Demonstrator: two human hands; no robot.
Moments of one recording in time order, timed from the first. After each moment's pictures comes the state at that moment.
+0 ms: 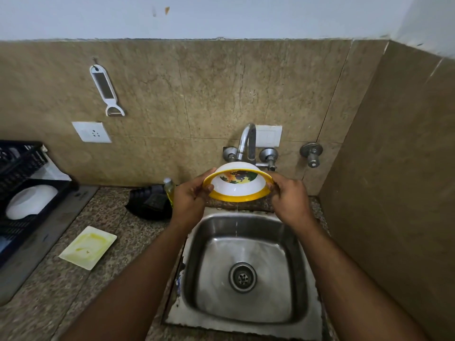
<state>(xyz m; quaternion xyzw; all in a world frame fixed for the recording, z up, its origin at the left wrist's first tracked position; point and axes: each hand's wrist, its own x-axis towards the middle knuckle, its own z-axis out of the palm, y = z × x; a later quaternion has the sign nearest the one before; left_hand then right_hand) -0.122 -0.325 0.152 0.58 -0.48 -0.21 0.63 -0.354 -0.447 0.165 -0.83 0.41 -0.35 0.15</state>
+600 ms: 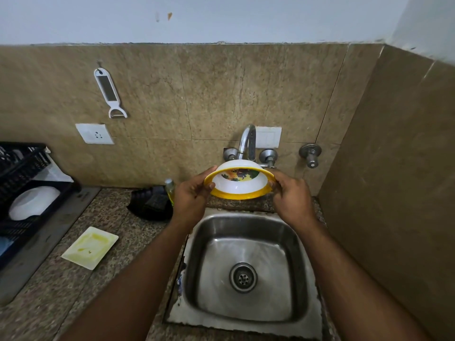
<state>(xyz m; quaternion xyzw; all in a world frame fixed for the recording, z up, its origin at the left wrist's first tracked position) -0.126 -0.318 0.164 0.59 -0.49 -0.19 0.61 -0.360 -0.432 0.182 -0.83 0.41 -0.37 0.13</state>
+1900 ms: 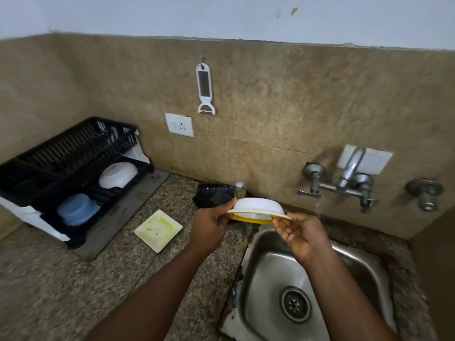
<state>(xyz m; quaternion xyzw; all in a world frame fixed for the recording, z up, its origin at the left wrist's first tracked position) 0.007 -0.229 0.106 0.76 -0.47 -0.02 0.45 -0.187 -0.374 0.162 -0.17 0.43 -0.28 0.84</state>
